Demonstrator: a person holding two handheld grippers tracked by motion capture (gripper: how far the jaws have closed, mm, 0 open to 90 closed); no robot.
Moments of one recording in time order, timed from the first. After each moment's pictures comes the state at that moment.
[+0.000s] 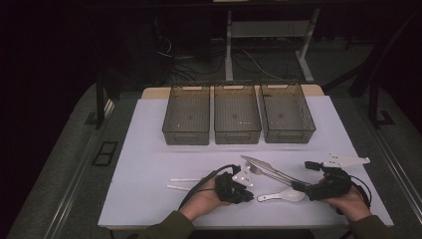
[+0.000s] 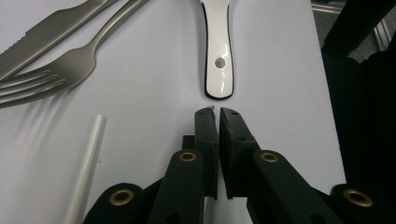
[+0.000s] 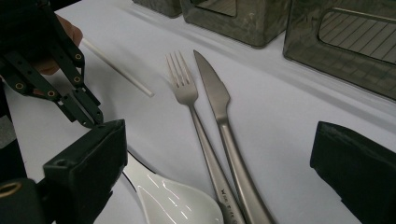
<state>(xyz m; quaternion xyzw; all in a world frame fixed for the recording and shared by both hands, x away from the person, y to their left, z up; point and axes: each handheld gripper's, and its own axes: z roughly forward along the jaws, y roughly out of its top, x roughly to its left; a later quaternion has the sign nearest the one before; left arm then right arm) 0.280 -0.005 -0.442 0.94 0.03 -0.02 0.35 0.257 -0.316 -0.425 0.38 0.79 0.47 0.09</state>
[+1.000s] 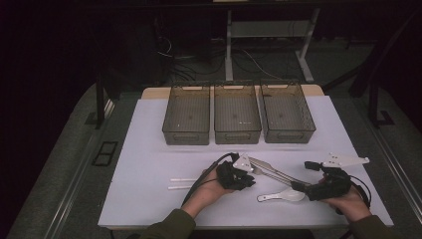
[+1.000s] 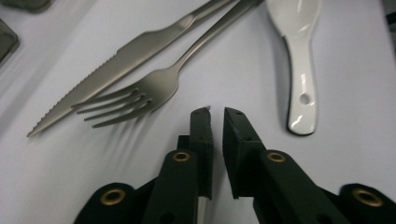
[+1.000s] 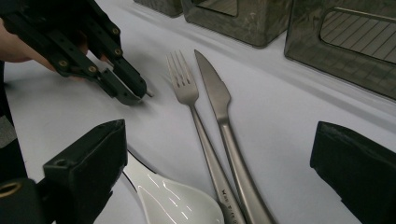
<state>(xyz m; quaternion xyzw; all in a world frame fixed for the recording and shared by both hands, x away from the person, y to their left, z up) 0.307 -0.006 -0.437 0.92 0.10 0.02 0.38 0.257 -0.316 -0.425 0.38 0.79 0.47 0.09</state>
